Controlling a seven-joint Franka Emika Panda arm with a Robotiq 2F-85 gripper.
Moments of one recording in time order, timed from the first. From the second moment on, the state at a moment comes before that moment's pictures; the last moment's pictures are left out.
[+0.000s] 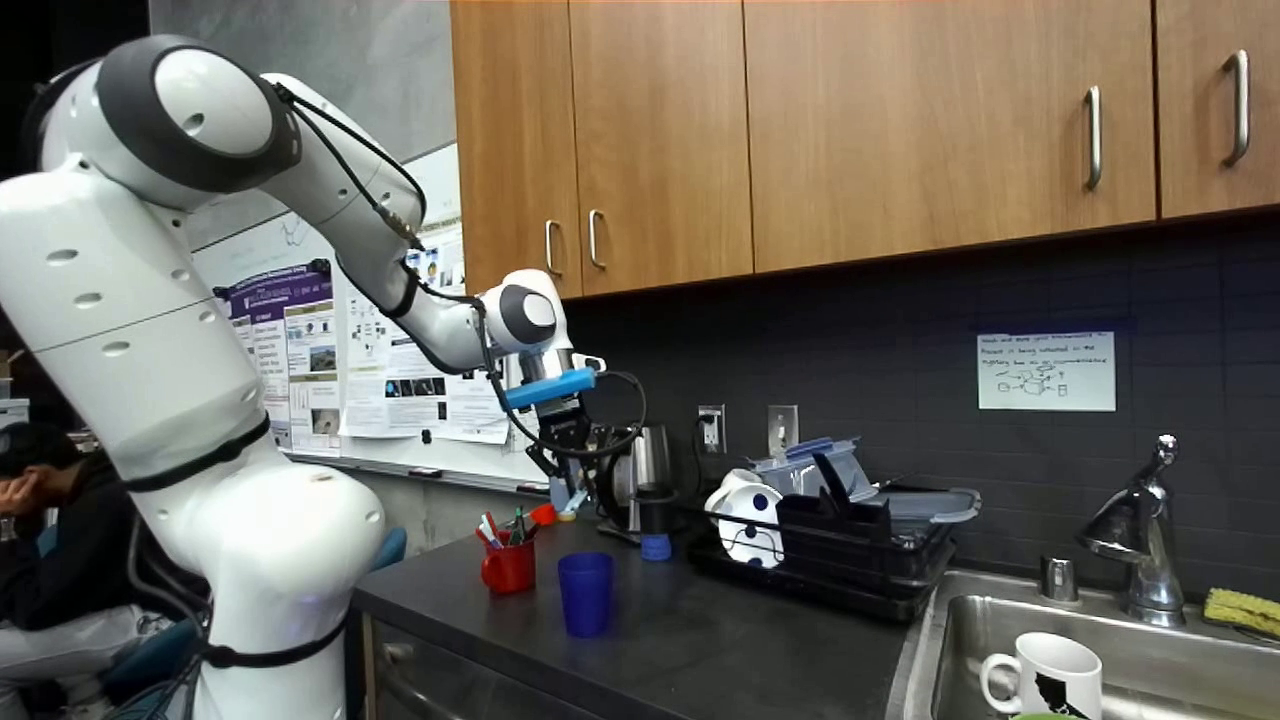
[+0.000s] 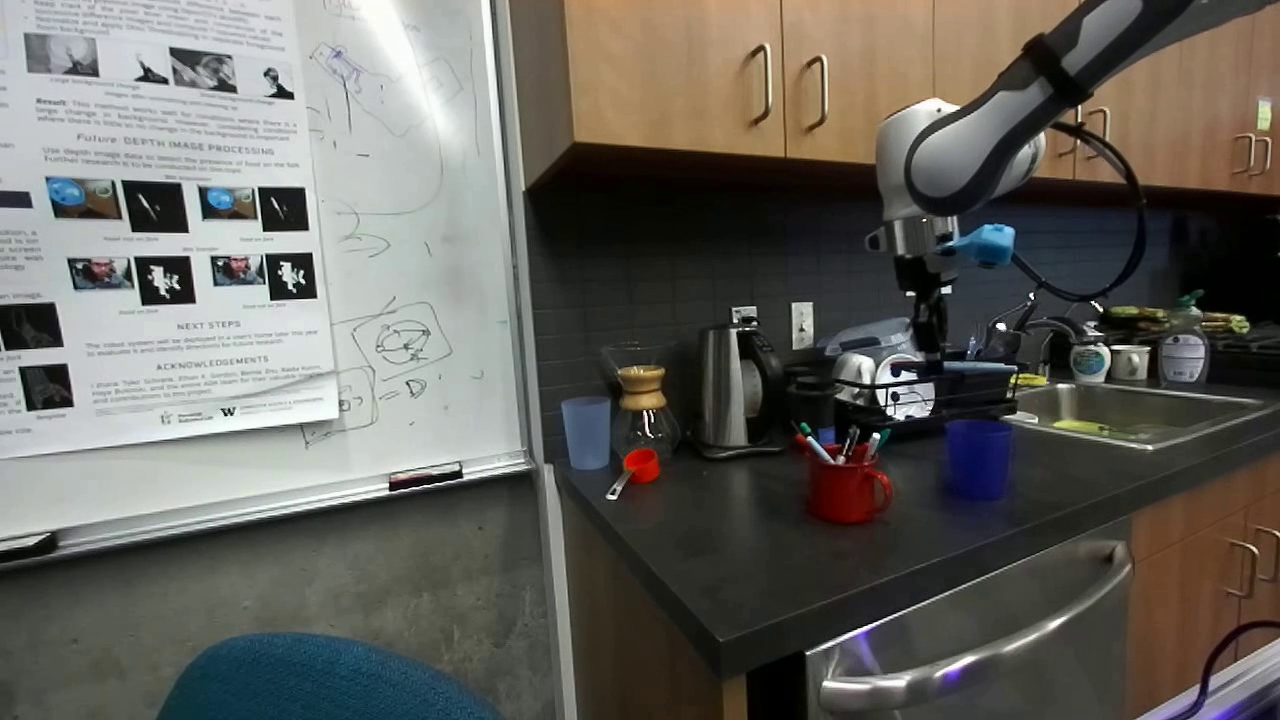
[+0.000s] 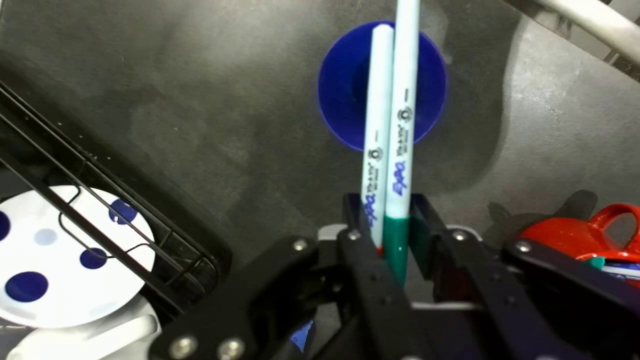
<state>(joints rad) 0.08 -0.44 0.02 -2.54 -0.27 2.14 -0.30</state>
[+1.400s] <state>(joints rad) 0.05 -0.45 -0.03 -2.54 -0.27 2.14 -0.30</state>
